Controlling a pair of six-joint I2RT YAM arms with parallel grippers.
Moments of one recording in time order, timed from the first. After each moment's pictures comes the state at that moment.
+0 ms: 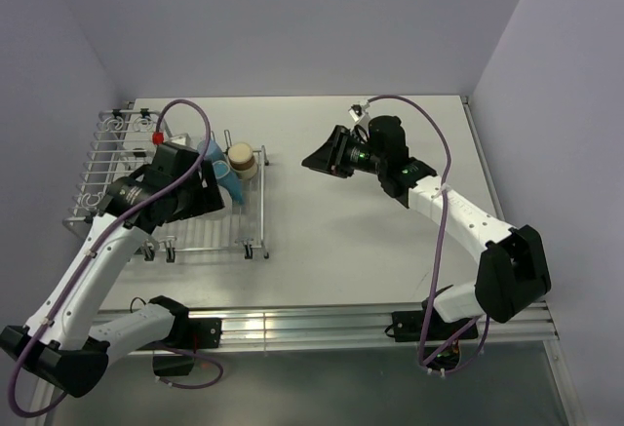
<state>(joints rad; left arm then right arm) -0.44 1.04 1.25 -1.11 -0.23 -0.61 0.48 1.39 1.04 0.00 -0.50 0.86</state>
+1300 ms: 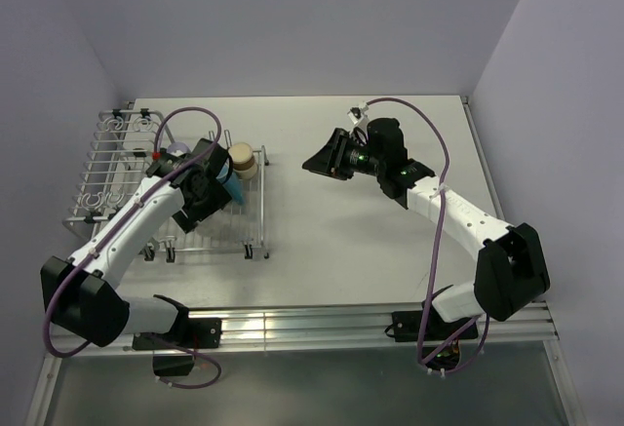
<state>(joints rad) -0.44 1.32 1.20 -1.20 -0.39 -1.13 0.48 1.40 1.02 0.01 -0.50 0.85</state>
